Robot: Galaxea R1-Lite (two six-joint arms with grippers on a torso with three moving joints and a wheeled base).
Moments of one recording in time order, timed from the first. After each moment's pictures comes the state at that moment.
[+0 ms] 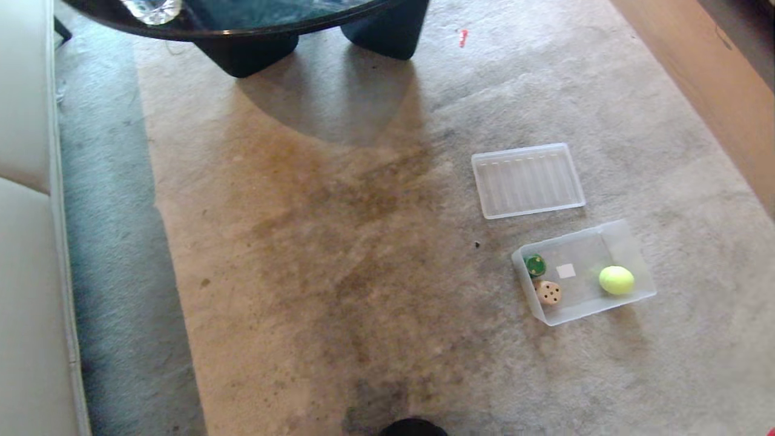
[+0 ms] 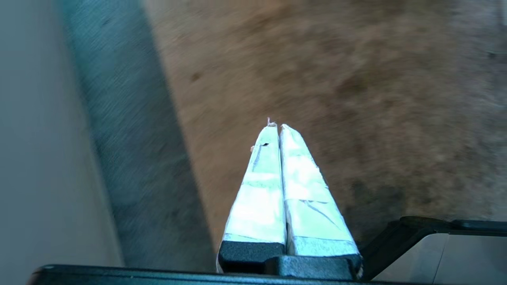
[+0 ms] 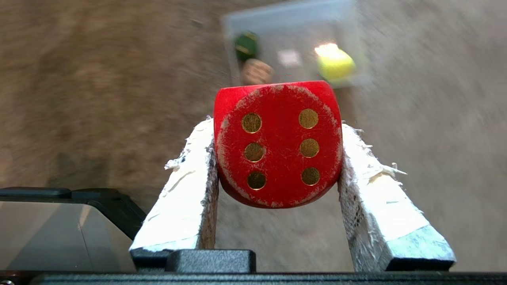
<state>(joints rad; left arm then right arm) 0.00 0.00 0.00 0.01 0.01 0.00 0.00 0.00 -0.02 0.07 0.01 -0.07</state>
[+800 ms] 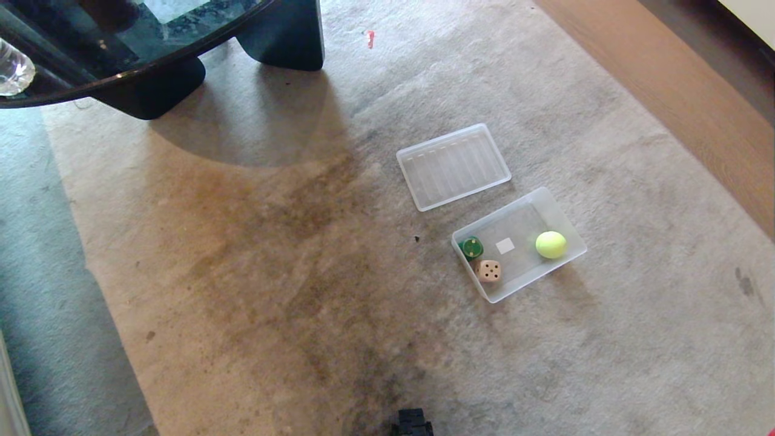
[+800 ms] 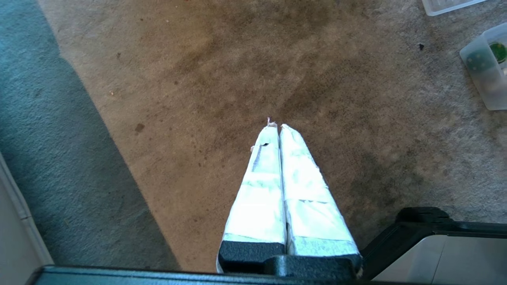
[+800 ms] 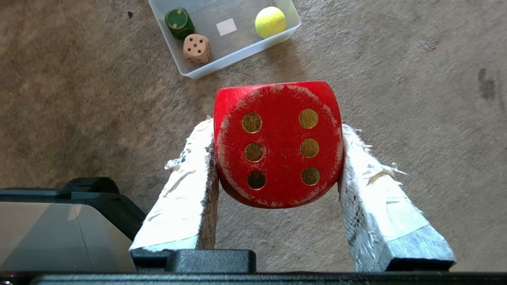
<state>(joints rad) 0.00 0.00 0.00 0.01 0.01 -0.01 0.00 0.00 -0.02 0.07 0.01 -0.07</state>
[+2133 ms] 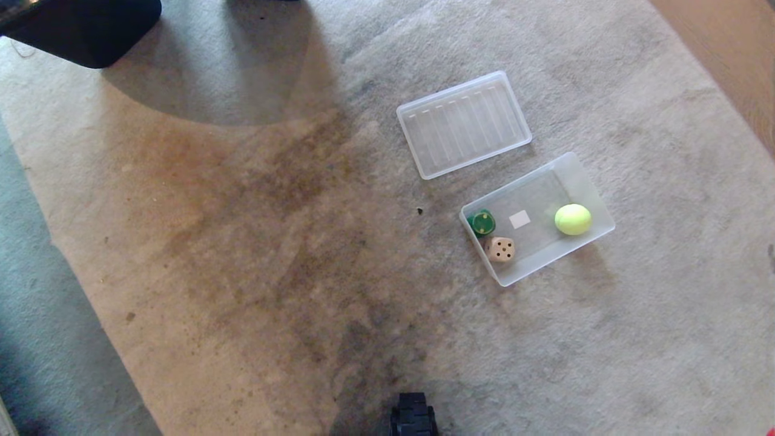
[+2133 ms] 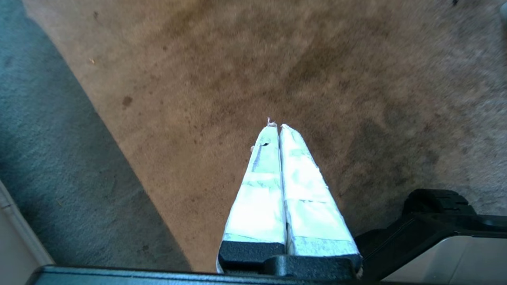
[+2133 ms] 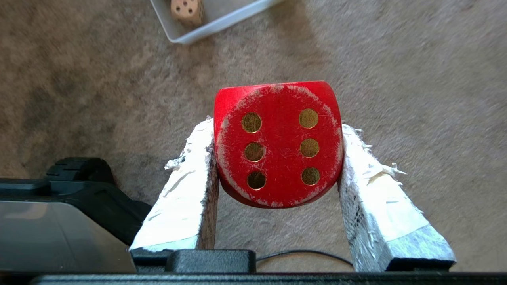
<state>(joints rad) 0.00 0.00 0.00 0.01 0.01 -0.01 0.00 0.00 -0.02 0.07 0.01 -0.07</state>
